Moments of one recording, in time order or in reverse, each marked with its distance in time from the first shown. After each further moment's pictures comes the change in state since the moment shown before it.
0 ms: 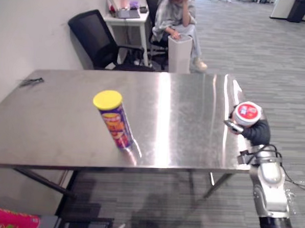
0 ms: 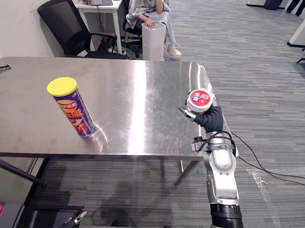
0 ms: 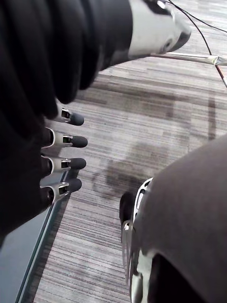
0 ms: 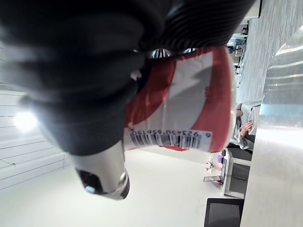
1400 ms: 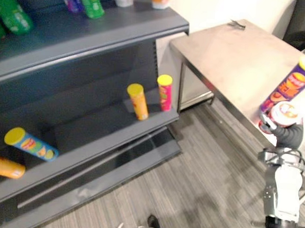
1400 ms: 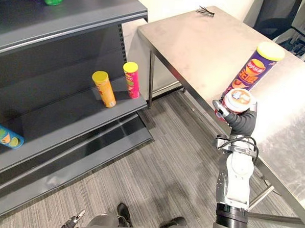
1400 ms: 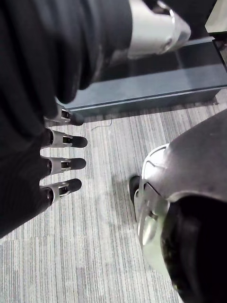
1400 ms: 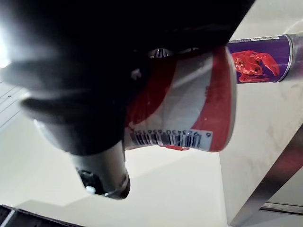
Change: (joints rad) left arm 0.012 -0.042 0.146 -0.035 -0.003 0.040 -0.025; right arm -0.019 0.069 -0.182 0.044 0.018 0.003 -0.121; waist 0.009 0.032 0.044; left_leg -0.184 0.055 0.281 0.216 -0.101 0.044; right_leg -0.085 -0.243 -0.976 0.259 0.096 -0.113
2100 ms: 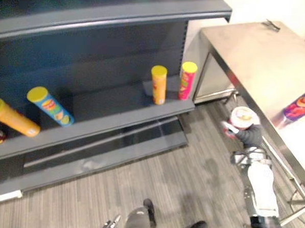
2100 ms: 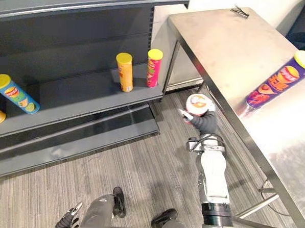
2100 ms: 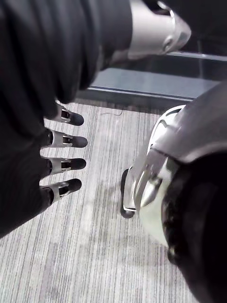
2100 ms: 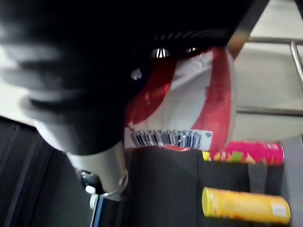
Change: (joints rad) left arm -0.002 0.008 -0.071 -0.091 -0.095 -0.011 -0.011; right arm 0.008 0.008 0.258 0.048 -0.028 0.013 0.074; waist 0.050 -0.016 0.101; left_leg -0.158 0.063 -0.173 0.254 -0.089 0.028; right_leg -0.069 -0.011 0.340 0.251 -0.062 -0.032
